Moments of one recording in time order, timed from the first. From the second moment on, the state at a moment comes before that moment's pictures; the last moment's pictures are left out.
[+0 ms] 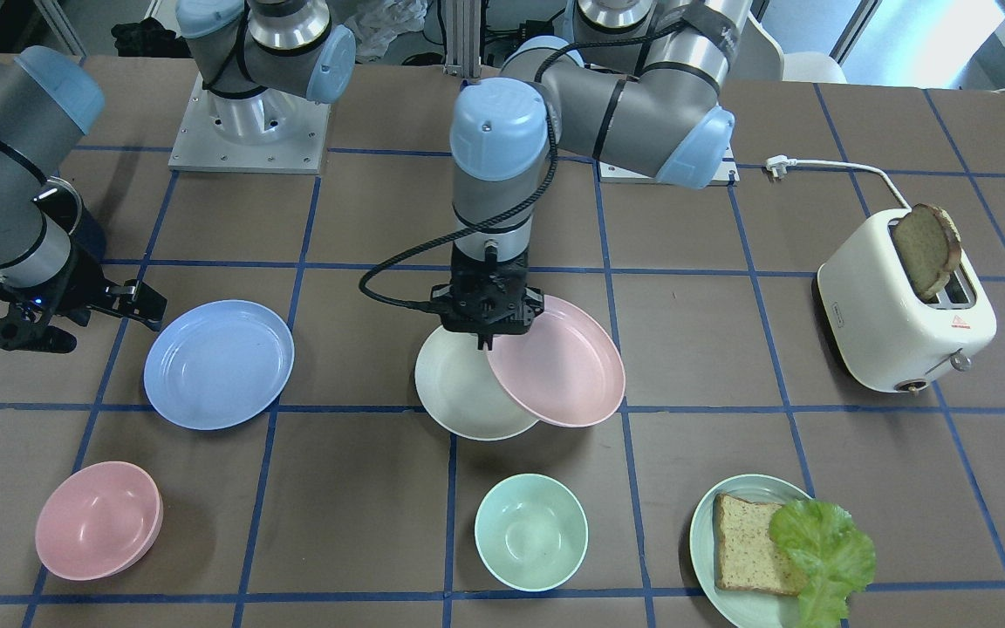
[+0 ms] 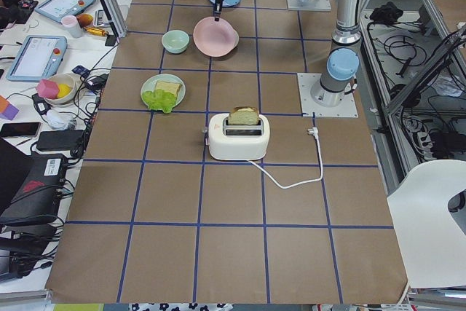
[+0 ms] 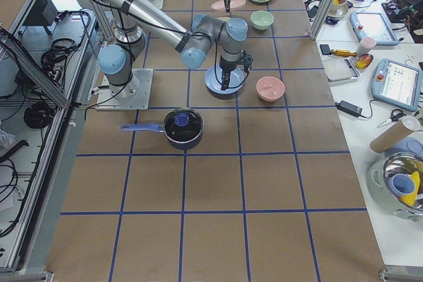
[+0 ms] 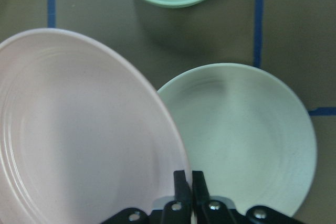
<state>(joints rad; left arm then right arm) -1.99 -1.90 -1.69 -1.00 1.62 -0.36 1.21 -1.42 1.98 -2.04 -1.59 -0.29</state>
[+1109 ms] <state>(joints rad) -2.06 -2.07 -1.59 -1.02 1.63 -0.40 1.23 -1.30 2.08 -2.25 -1.56 -0.23</state>
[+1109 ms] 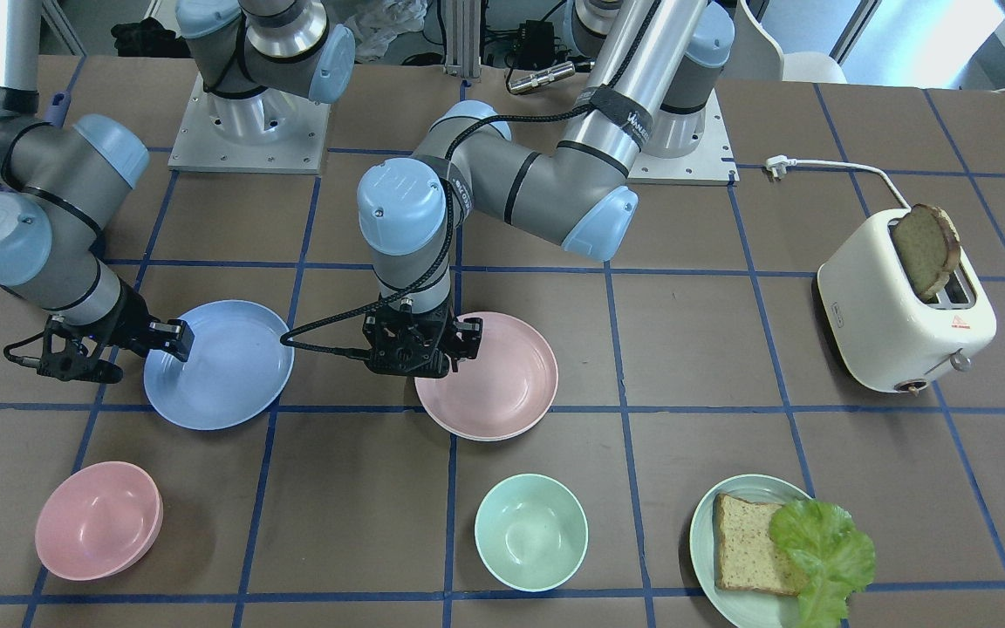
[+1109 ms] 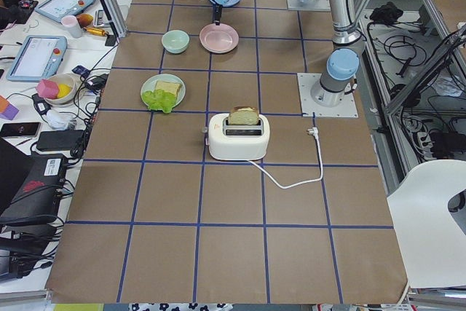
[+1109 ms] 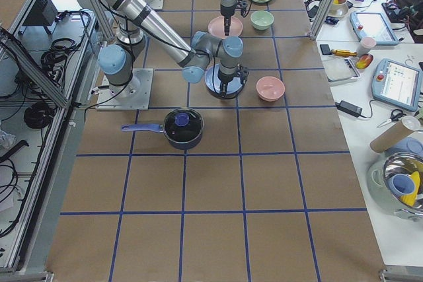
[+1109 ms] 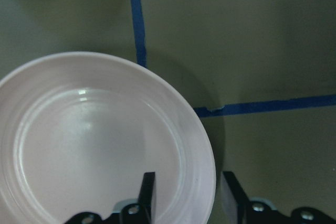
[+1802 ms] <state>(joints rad) -1.99 -1.93 -1.43 -1.35 1.61 -0.31 1.23 -1.28 2.08 -2.28 -1.54 -0.20</state>
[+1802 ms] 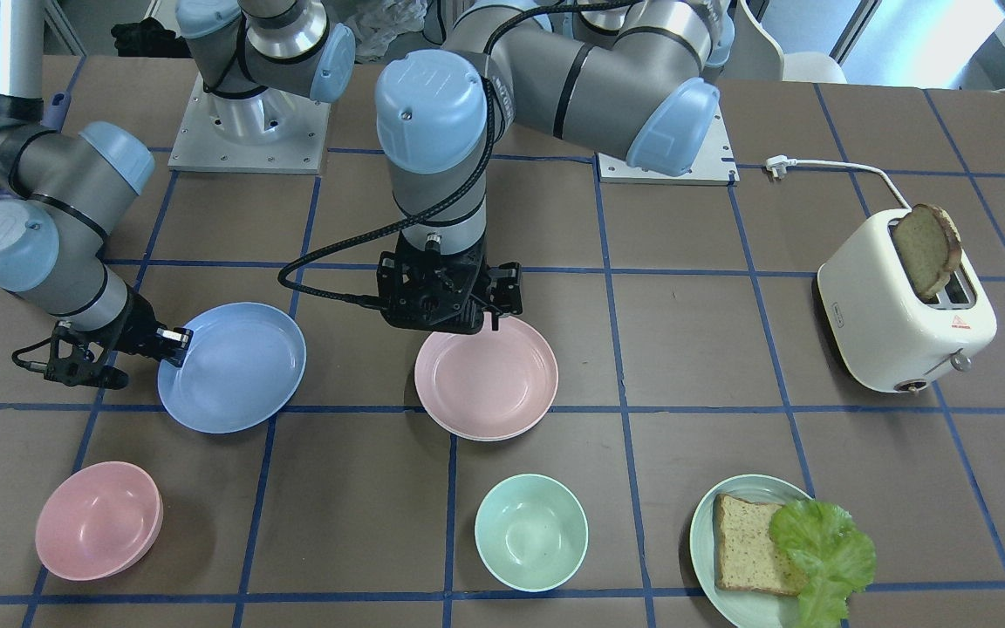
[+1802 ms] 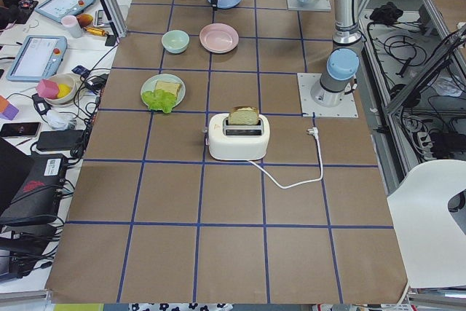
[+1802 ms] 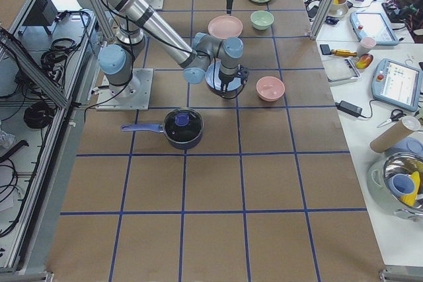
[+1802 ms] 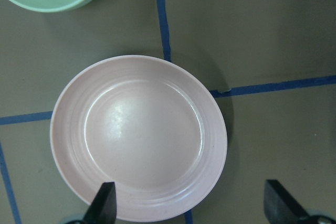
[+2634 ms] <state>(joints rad) -1.73 -1.69 -1.42 -1.63 1.60 -0.23 1.26 -1.31 2.08 -2.25 -1.54 -0.15</state>
